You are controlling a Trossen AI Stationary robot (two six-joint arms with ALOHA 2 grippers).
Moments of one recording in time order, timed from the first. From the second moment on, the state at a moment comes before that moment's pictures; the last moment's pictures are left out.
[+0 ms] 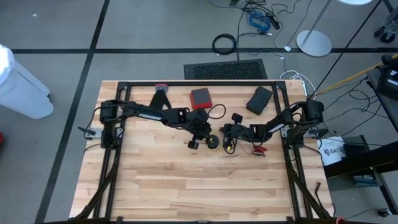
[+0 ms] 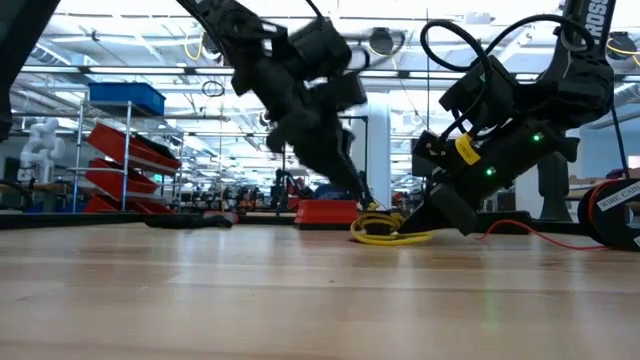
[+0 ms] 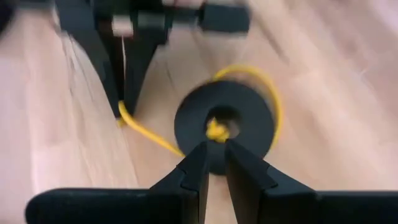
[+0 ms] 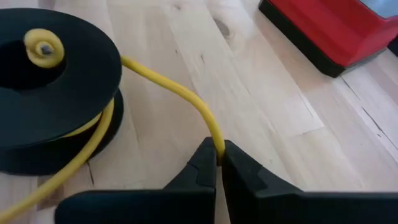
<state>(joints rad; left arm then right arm) 0.13 1.91 1.24 -0.19 0.24 0.46 -0.03 1.73 0.43 0.63 0.42 0.03</state>
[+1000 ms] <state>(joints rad) -0.09 1.98 1.24 -0.14 -0.16 0.69 -0.02 1.73 0.43 0.62 0.42 0.09</state>
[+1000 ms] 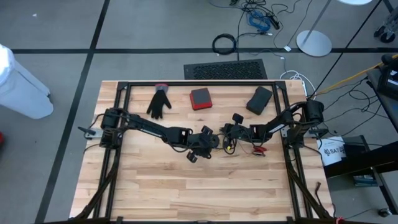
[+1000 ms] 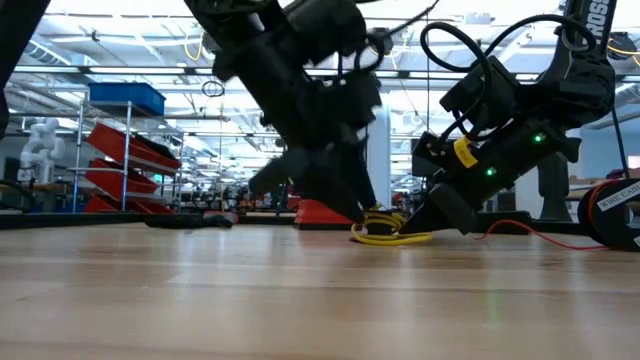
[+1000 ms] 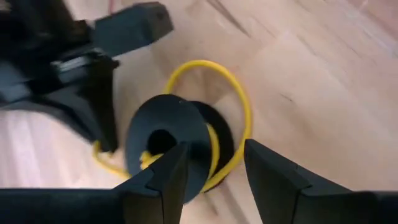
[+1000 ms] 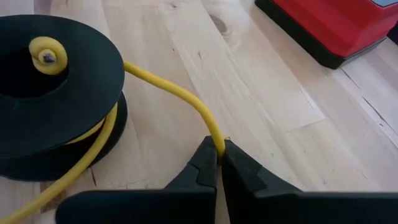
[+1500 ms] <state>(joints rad) -0.10 2.02 1.24 -0.03 -0.22 0.74 -0.02 1.73 0.43 0.63 0.41 0.09</state>
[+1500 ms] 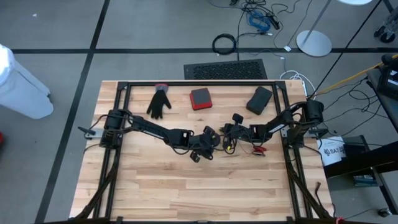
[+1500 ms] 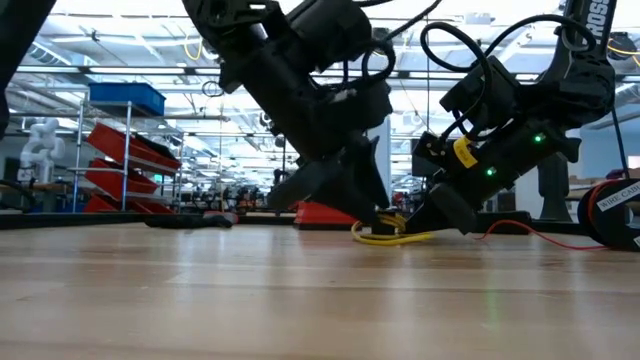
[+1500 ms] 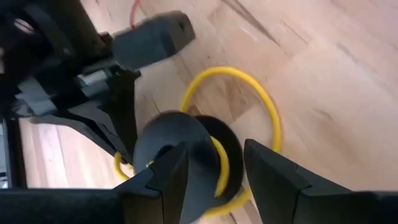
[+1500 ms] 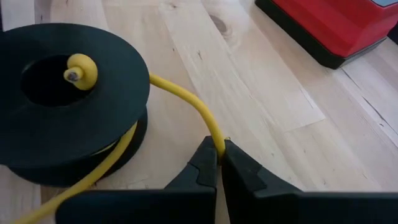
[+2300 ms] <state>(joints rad) -0.06 2.06 1.24 0.04 -0.26 0.70 -0.01 1.73 0.43 0.57 0.42 0.12</state>
